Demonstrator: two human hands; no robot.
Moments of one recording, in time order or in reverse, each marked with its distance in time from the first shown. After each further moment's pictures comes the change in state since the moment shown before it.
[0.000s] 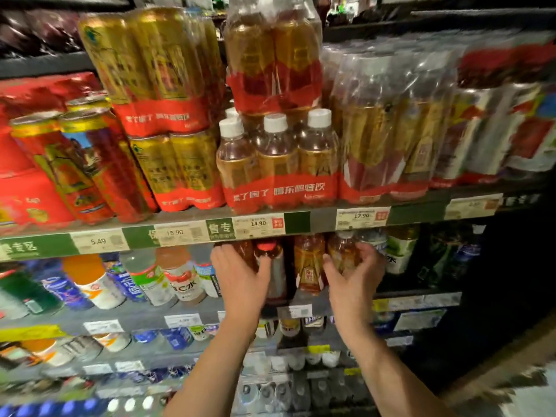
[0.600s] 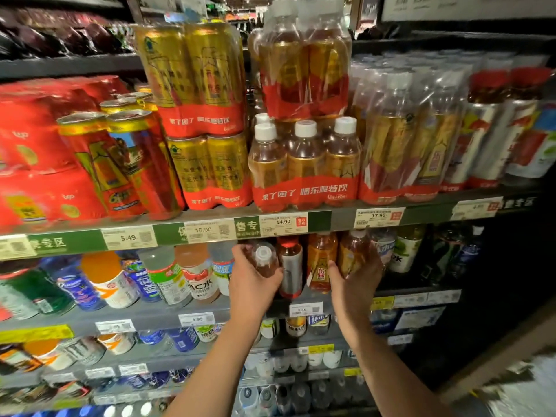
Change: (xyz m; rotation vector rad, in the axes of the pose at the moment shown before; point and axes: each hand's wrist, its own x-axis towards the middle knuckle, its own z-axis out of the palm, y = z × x) left_hand 0.000 -0.020 -0.033 -0.267 -0.290 -0.155; right_hand -0.023 -0.004 0.017 -0.102 -0.012 0.091
